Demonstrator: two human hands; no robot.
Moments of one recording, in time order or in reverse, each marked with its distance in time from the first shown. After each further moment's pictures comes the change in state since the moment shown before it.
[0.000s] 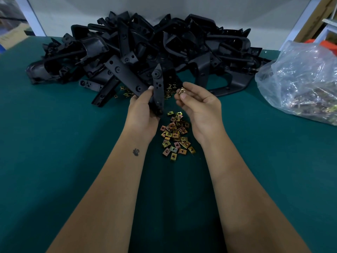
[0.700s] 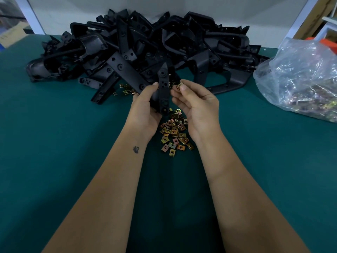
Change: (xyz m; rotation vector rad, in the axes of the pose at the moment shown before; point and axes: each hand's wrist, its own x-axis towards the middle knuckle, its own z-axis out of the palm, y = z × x) left_hand -0.010 0.000 0.005 0.069 -0.076 -0.048; right_hand -0.011 -0.005 0.011 0.122 0.033 -0.004
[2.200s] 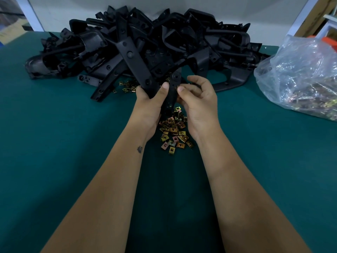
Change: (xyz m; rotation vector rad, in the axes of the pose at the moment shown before) left_hand 0.003 -0.012 -0.007 0.324 -0.072 0.191; right_hand 0.005 0.004 -0.001 -0.177 0.026 -0.062
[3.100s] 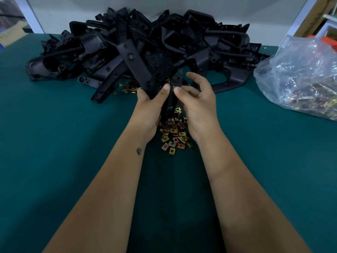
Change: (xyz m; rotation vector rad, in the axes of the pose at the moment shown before) left_hand 0.000 0.001 -0.003 -0.018 -0.027 -0.032; right_hand -0.004 -0.005 0.002 -0.070 -0.045 0.015
